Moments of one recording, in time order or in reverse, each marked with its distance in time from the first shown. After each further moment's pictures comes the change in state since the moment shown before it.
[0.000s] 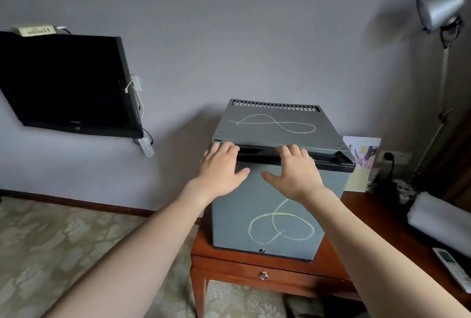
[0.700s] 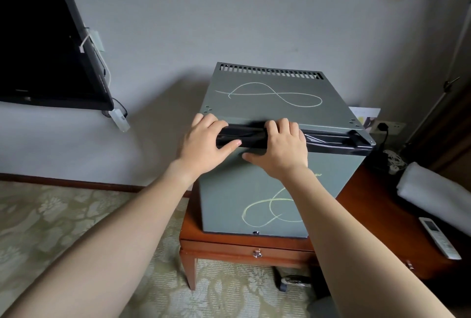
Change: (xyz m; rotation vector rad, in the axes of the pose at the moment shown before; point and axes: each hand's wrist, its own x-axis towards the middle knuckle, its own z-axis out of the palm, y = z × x) left_hand 0.047 -0.053 0.057 -0.165 0.247 0.042; right_hand 0.060 -0.010 0.068 -0.127 0.070 0.052
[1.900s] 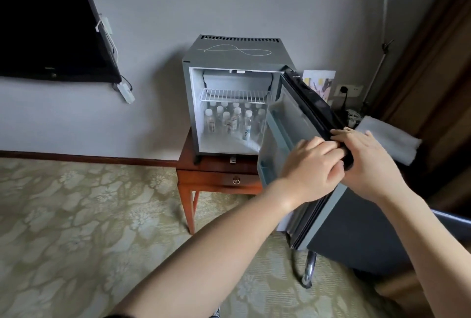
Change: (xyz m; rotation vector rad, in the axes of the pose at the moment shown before) left_hand -0.270 0.373 -0.035 -0.355 0.025 0.454; right_hand -0.371 0.200 -0.151 0.212 0.043 -0.079
